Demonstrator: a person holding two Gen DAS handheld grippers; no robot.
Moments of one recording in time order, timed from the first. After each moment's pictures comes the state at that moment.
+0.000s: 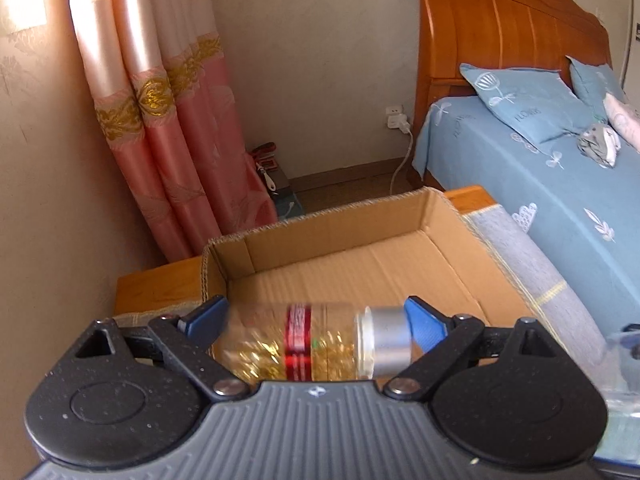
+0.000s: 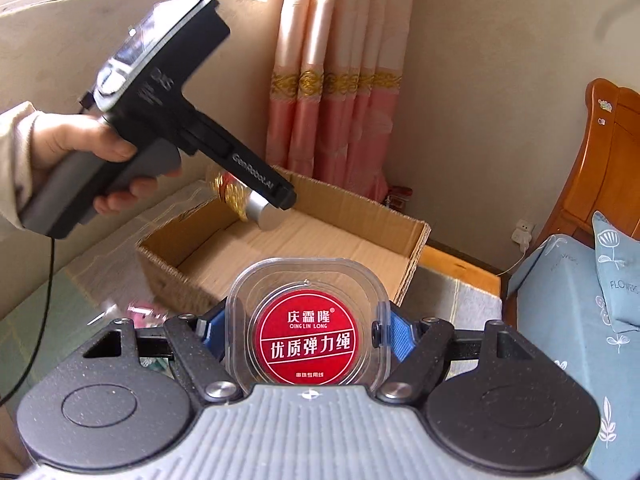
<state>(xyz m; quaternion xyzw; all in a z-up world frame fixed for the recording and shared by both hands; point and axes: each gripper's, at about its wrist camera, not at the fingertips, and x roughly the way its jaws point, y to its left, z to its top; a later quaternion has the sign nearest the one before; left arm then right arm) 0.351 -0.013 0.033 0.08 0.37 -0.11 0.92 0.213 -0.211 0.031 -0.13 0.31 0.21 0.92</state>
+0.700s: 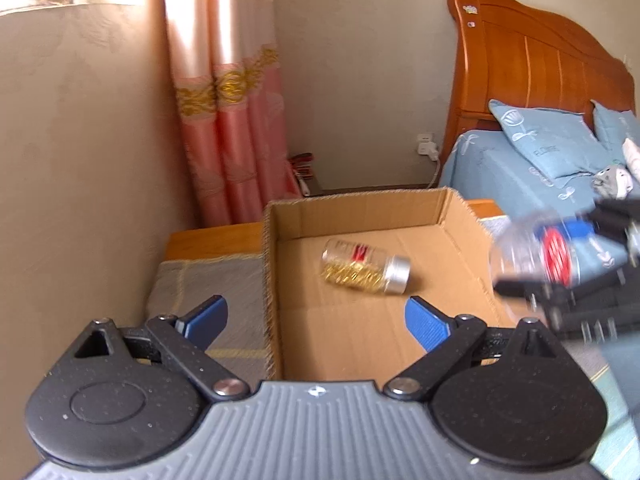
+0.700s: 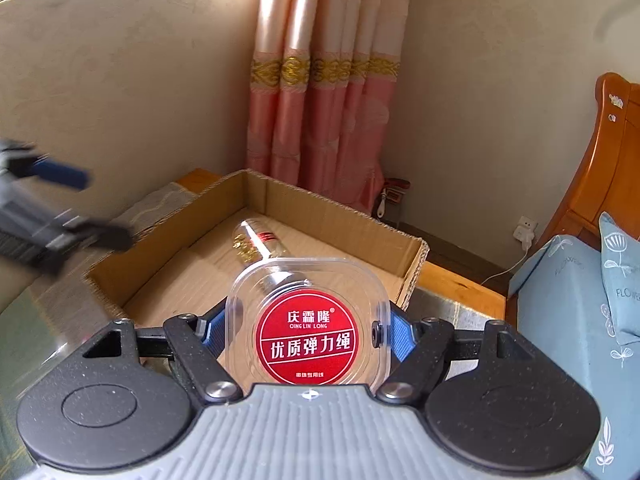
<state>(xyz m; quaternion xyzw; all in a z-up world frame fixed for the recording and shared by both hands) 0.257 0.034 0.042 0.03 0.34 -0.06 0.94 0.288 -0.200 0.021 -0.13 0.33 0.20 0.91</state>
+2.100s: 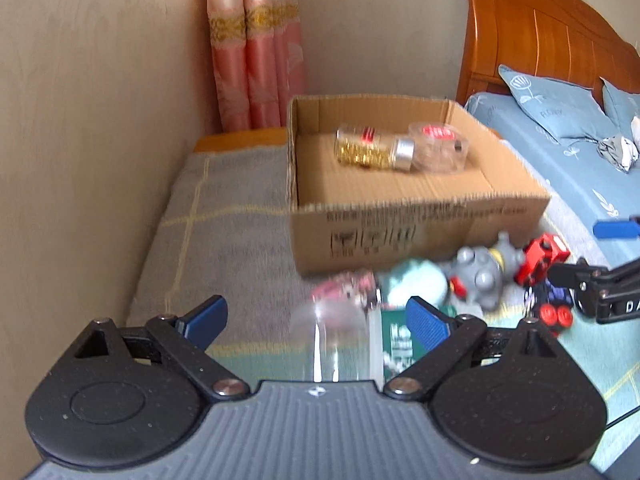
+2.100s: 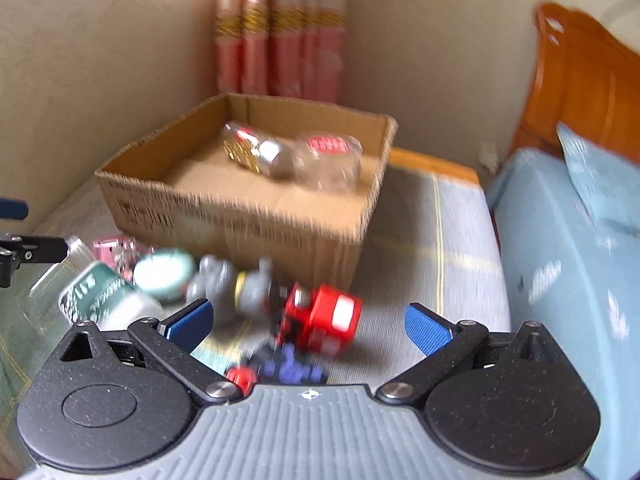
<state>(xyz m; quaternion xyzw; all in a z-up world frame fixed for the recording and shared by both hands) 0.157 0.051 -0.024 0.02 0.38 -0.04 0.92 0.175 -0.218 -0.044 -0.06 0.37 0.12 0.92</state>
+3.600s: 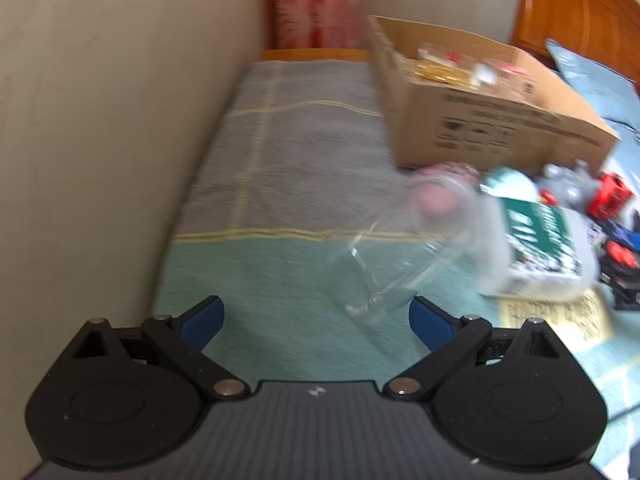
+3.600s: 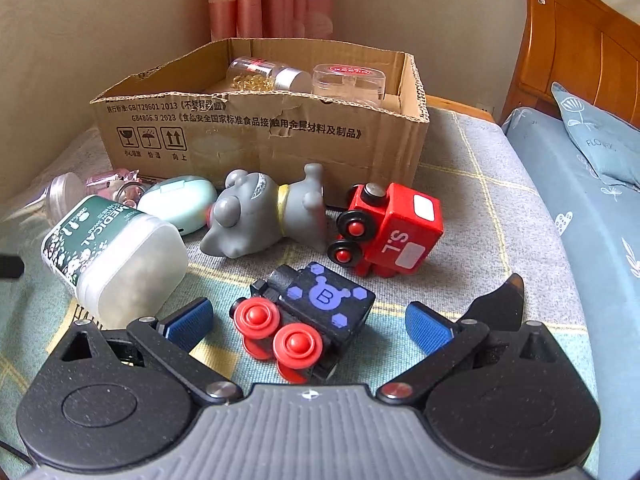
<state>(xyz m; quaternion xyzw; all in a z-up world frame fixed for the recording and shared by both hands) 0.136 0.117 -0.077 0.00 0.45 0.03 0.89 0.160 -0.182 -0.100 -0.05 0.39 0.09 0.91</state>
